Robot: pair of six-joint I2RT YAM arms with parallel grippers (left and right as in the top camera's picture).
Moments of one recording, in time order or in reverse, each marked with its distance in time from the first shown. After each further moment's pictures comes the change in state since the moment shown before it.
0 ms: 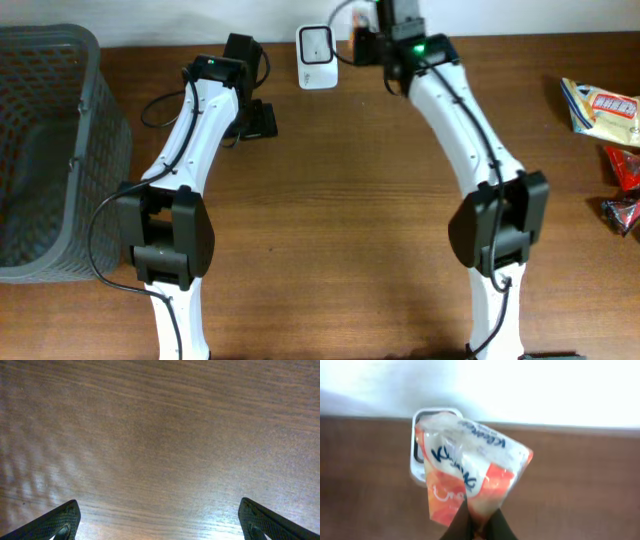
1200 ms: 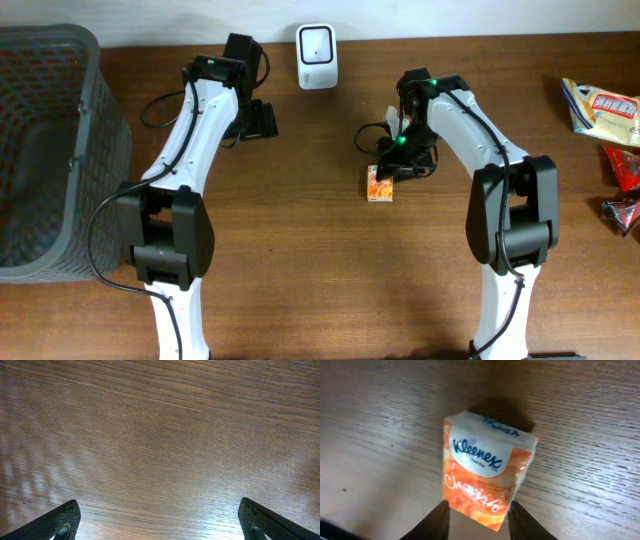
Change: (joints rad) left arm 0.000 0.000 0.000 -0.001 0.000 0.000; right arm -0.129 -0.031 -0.427 -0.613 -0.446 -0.026
